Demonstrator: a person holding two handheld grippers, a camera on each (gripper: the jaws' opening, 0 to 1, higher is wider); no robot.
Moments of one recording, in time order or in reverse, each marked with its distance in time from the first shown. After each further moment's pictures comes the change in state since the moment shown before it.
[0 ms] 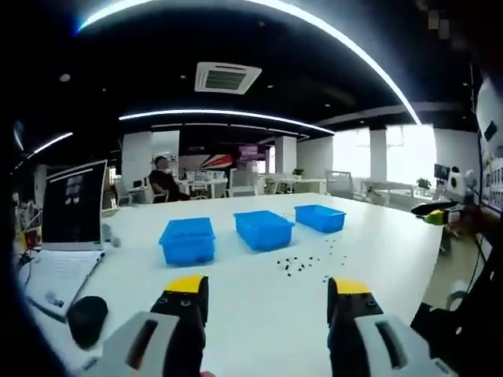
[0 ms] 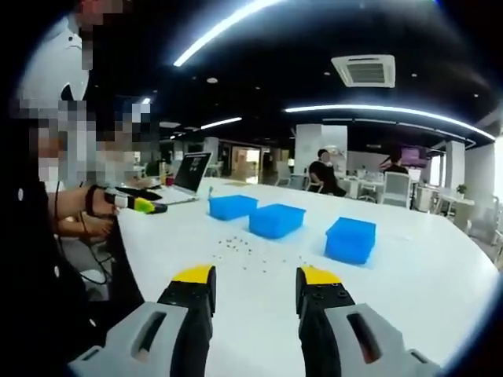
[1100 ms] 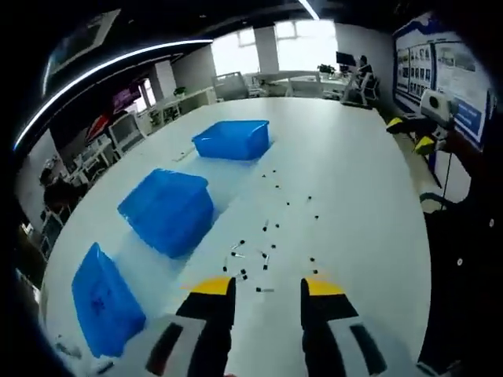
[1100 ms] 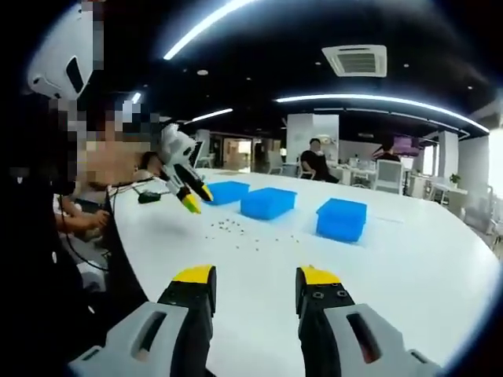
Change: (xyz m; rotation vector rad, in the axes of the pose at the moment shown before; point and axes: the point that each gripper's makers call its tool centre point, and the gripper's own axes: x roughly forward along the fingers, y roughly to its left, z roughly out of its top) left arm 0.147 -0.073 -0.020 0.478 0.607 -0.522; right arm -0.012 -0.008 -0.030 0.035 0.053 -0.045
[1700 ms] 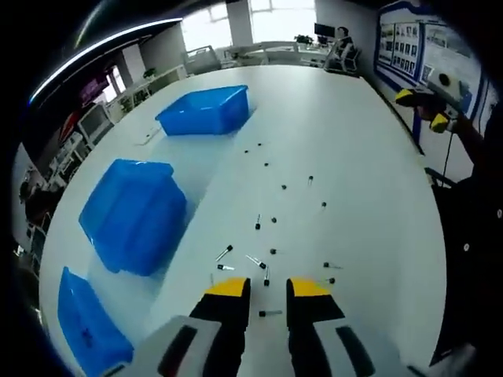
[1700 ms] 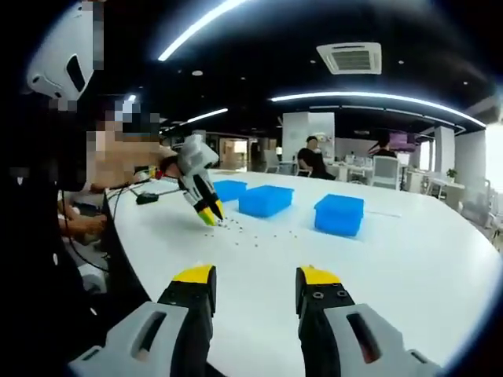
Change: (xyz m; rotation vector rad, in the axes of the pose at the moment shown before) left arm 0.042 0.002 -0.005 0.057 0.115 -0.106; right arm -0.005 0.002 -0.007 0.025 0.008 -0.018
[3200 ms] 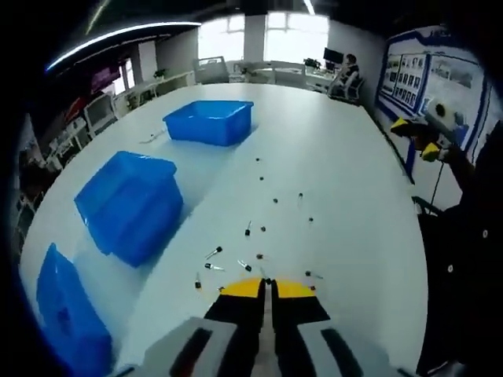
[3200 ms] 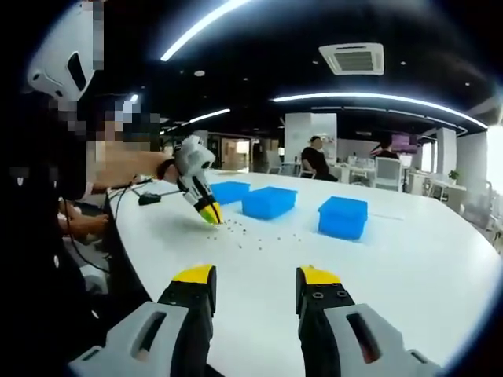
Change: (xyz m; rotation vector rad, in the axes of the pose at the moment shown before) left arm -0.023 -0.011 0.014 -0.124 -0.220 -0.025; right arm 0.005 0.005 0.007 -0.013 -0.010 0.012
